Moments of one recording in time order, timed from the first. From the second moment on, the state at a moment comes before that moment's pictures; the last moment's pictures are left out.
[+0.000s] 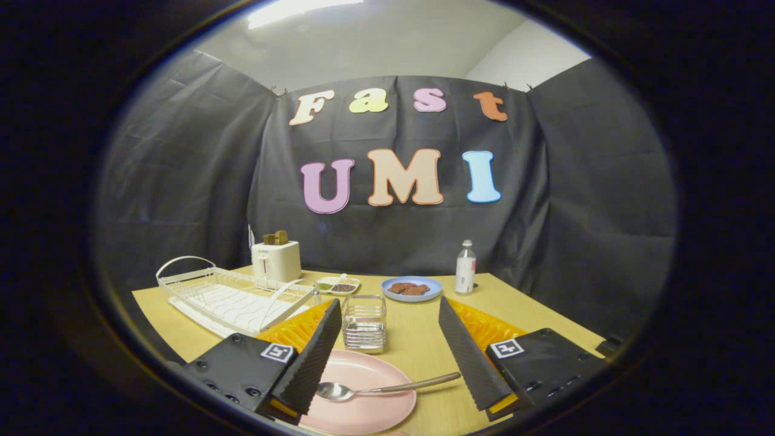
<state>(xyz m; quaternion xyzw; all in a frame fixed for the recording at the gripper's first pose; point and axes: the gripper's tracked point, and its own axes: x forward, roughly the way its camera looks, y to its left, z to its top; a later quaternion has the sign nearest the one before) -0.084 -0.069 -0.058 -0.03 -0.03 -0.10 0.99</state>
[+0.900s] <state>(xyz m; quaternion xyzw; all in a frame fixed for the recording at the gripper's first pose) -0.087 -0.069 -0.053 -0.01 -0.04 -0.08 1.00</state>
